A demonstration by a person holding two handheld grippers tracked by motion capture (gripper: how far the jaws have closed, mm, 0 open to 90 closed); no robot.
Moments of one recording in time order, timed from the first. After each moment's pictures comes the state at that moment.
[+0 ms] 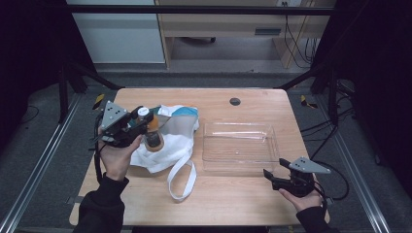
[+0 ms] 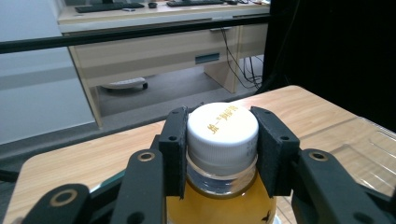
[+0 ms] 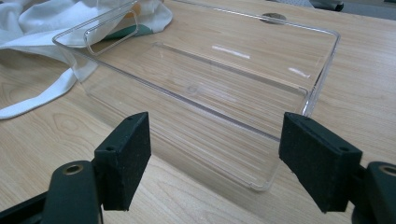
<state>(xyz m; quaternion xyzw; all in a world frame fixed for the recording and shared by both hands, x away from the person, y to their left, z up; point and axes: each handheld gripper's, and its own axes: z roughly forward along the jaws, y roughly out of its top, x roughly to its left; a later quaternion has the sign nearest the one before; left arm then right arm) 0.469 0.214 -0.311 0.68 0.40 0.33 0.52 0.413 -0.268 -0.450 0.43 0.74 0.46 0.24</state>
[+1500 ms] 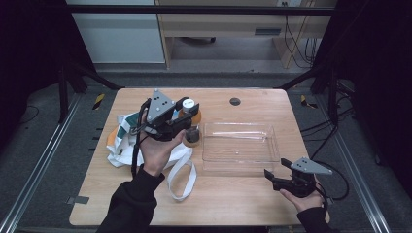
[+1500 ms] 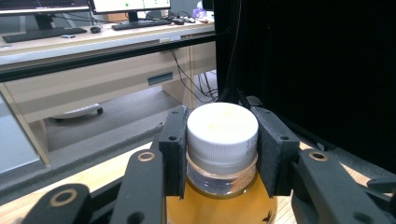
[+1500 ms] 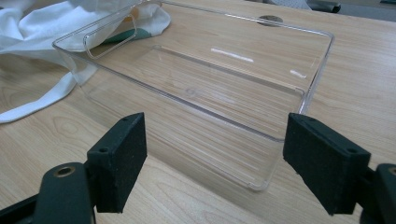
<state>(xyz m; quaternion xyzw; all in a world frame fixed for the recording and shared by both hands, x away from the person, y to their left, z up) 0.467 0.112 -0.272 0.70 0.32 0.30 0.56 0.412 -0.270 -0.449 0.43 0.74 0.46 0.24</state>
